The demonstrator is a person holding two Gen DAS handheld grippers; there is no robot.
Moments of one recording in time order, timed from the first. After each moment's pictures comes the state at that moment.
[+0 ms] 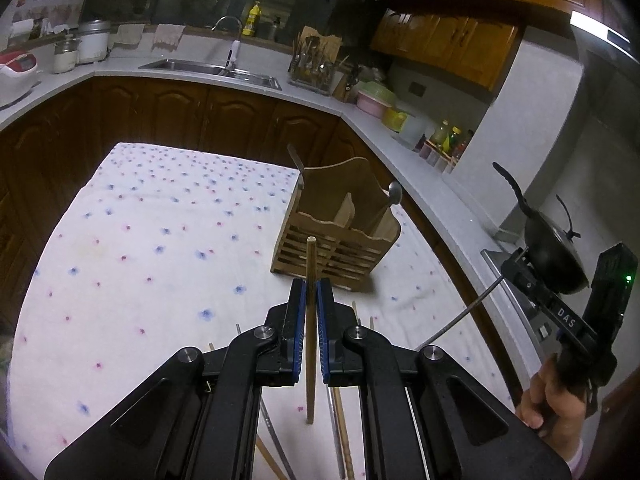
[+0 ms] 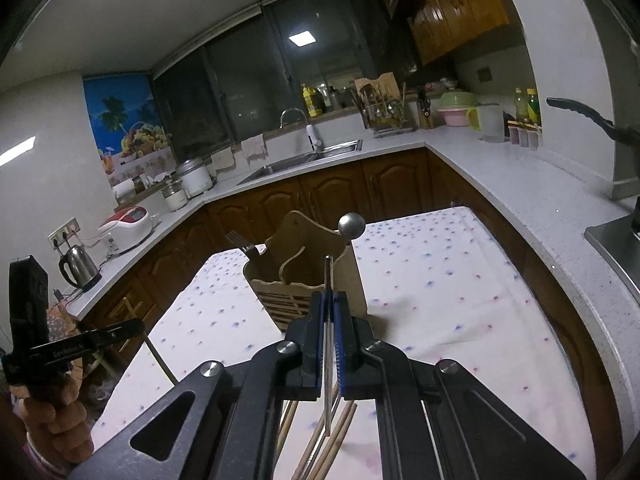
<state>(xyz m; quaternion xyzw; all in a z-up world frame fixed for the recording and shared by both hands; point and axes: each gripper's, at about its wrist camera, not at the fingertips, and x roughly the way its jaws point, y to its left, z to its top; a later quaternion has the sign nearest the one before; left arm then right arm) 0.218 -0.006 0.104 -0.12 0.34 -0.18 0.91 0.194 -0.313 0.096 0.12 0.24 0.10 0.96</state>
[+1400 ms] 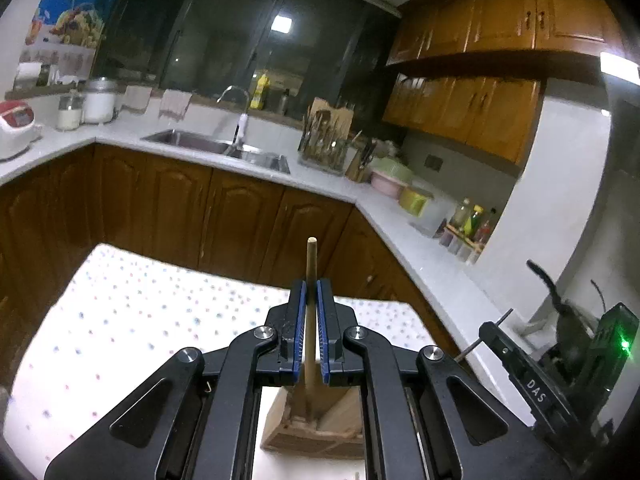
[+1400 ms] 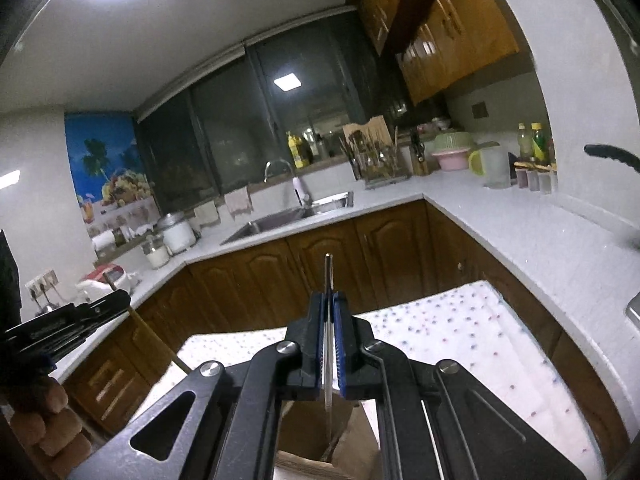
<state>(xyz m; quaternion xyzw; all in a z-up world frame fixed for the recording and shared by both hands) 0.370 -0.039 0.150 -0.14 0.22 -0.13 0.96 0.341 -0.302 0.123 0.13 0.16 0.06 0.98</state>
